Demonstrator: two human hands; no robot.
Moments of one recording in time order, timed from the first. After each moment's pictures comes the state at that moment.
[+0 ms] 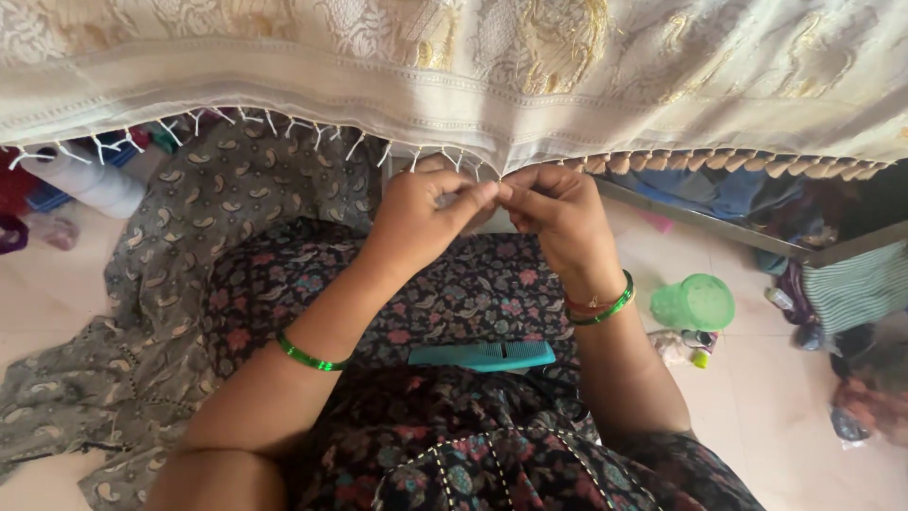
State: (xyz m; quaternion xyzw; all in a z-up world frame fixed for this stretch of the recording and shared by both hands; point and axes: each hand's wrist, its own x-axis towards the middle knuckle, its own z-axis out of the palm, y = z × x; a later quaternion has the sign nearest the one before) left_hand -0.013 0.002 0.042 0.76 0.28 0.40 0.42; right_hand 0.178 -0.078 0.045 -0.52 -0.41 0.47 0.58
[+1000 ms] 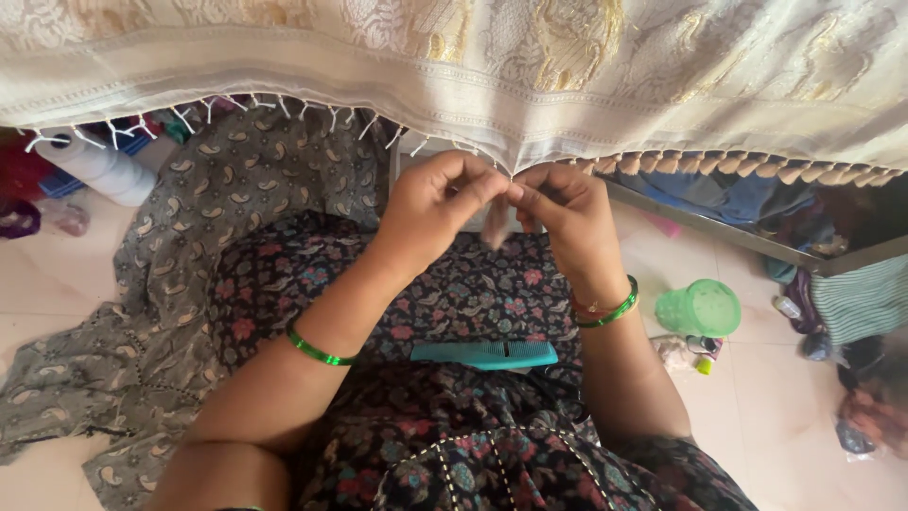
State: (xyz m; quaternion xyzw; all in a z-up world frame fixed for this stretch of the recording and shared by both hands) left_hand -0.013 -0.005 0.041 0.62 0.17 0.42 0.64; right_hand 0.169 -0.087 0.054 -0.52 -0.47 0.41 0.58
